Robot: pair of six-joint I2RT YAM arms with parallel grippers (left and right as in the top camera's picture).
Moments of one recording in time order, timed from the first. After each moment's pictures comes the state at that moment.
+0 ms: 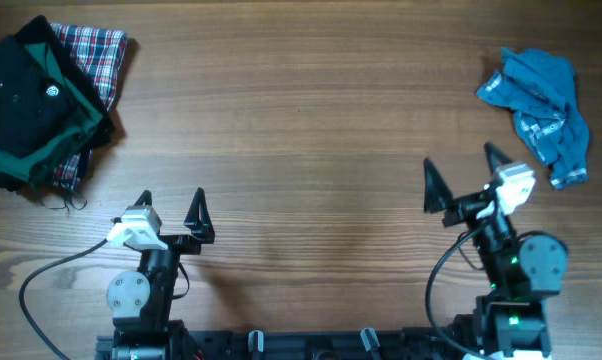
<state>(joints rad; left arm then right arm) 0.03 0.01 0.01 -0.06 0.11 -0.30 -0.05 0.42 0.23 0.21 -0.31 0.07</state>
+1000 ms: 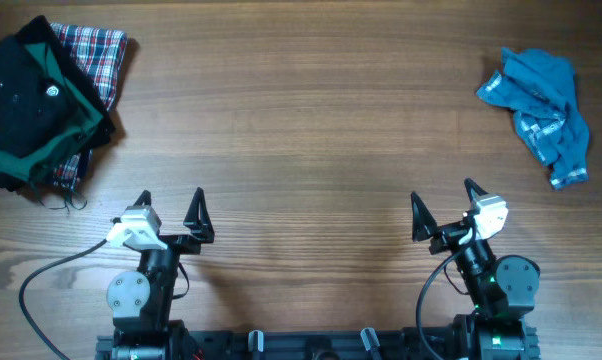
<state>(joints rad) 0.03 0.01 0.01 -0.06 0.10 -0.30 -0.05 0.12 0.01 0.02 -0.31 0.07</state>
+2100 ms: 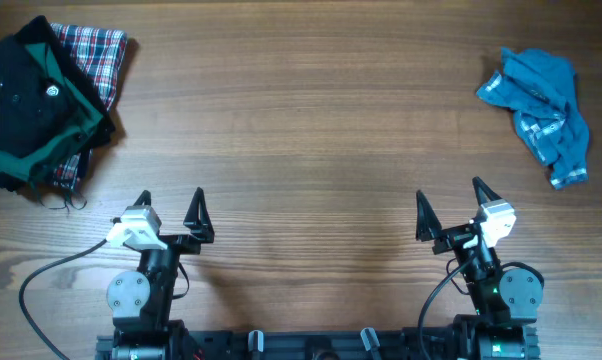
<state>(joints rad) 0.03 0.01 0.01 -0.06 0.10 -0.30 -0.05 0.02 0.01 0.02 -0.29 0.07</state>
